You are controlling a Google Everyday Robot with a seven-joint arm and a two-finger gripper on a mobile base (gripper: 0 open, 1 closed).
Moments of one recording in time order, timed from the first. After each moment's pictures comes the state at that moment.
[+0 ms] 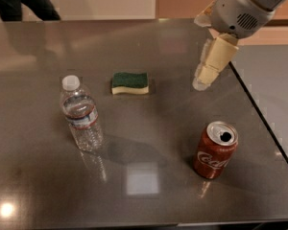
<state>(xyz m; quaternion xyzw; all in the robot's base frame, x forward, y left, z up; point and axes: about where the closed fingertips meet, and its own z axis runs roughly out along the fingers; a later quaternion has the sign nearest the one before) 0.524 -0.121 0.991 -0.65 0.72 0.05 0.25</state>
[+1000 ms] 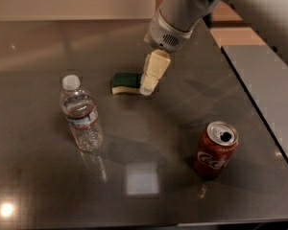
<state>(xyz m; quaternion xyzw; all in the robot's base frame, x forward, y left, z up) 0.586 -0.014 0.922 -0.68 0.70 0.08 0.23</state>
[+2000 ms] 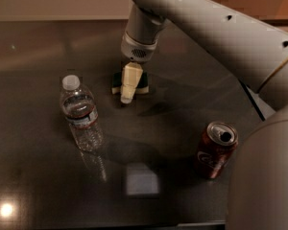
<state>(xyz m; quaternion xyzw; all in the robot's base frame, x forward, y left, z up) 0.619 0.044 0.856 -0.71 0.68 0.08 0.15</state>
